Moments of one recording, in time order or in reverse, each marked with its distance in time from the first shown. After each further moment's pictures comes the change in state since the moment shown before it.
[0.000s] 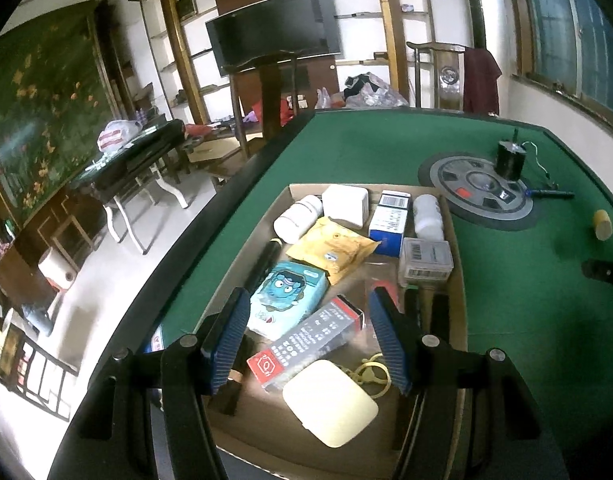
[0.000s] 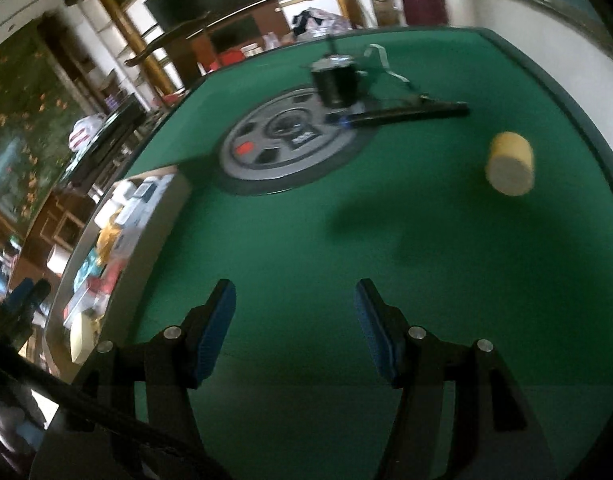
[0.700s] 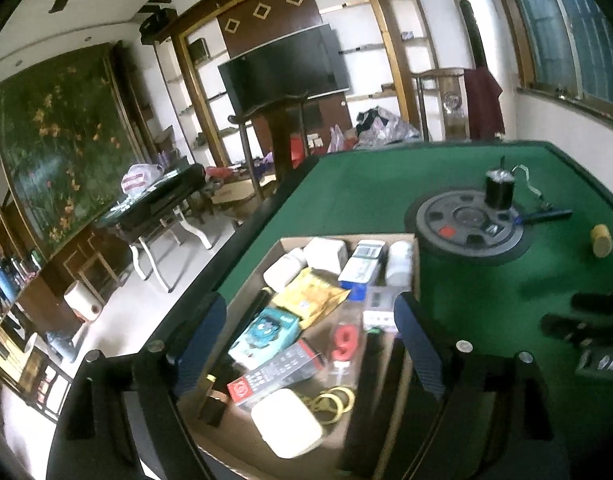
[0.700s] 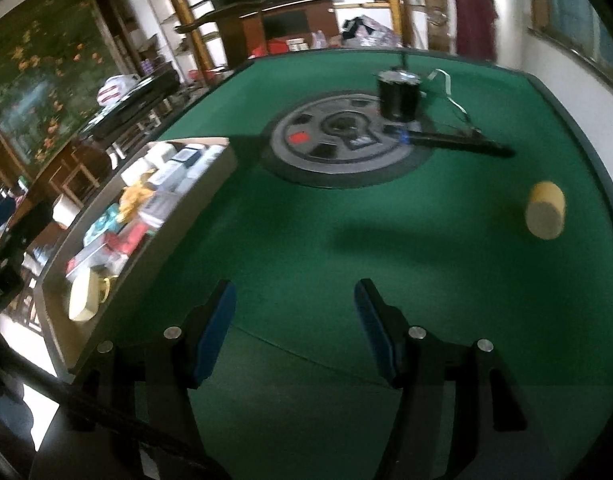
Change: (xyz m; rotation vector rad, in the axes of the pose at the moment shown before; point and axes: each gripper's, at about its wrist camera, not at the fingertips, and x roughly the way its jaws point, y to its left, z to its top) left arm -0.040 -0.062 0.019 0.032 -0.149 0.110; right arm 0.001 0.048 -0.011 -0.231 0.008 0.030
